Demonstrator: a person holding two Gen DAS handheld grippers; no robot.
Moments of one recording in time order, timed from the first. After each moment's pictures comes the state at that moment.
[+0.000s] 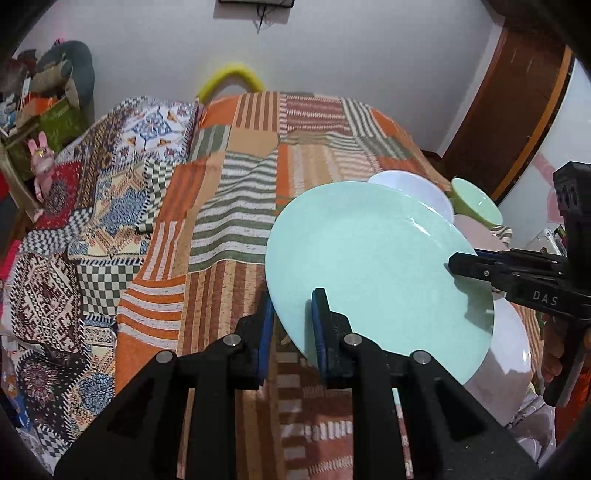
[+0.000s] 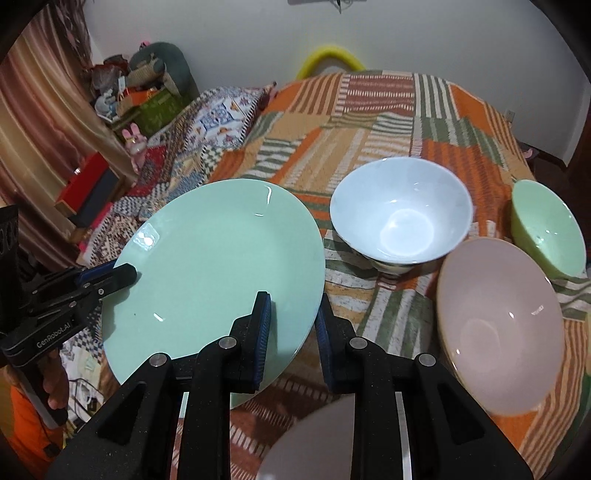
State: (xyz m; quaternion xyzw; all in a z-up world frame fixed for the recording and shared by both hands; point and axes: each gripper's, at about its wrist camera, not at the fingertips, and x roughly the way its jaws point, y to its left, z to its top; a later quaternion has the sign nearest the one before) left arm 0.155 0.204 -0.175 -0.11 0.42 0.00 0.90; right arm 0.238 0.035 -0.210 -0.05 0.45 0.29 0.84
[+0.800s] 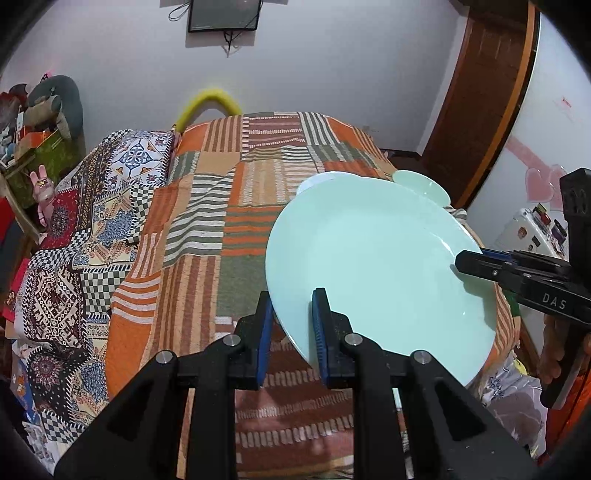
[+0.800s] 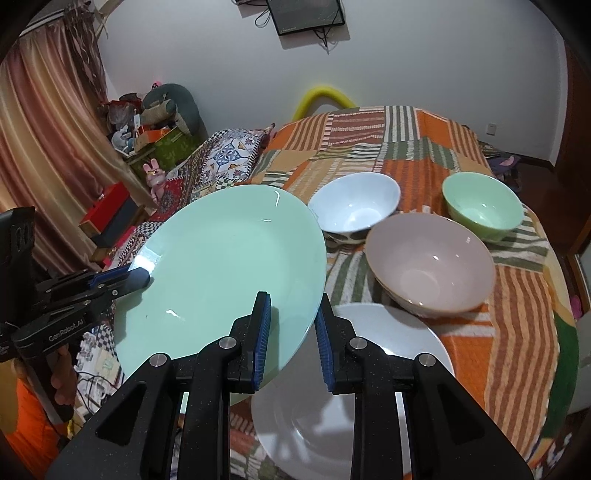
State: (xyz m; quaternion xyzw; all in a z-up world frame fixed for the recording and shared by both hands) left arm 0.093 0.119 -0.127 -0.07 0.40 -0.02 0.91; right arm 0.170 -0.052 -0.181 -0.01 0.39 0.30 0.87
